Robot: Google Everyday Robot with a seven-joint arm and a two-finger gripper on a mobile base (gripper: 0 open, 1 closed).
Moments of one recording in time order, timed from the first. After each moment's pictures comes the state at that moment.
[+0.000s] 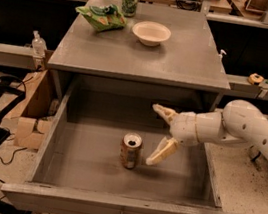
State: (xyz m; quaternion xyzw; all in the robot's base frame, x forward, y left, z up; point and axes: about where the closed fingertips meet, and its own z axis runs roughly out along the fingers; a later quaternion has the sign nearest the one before) arm 0.561 -0.077 0.709 -0.62 0.60 0.29 0.42
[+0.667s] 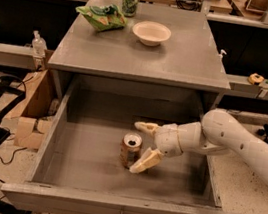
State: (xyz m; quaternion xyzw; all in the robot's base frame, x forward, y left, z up) arm 0.540 -0.037 0.657 -0.62 0.60 0.33 0.38
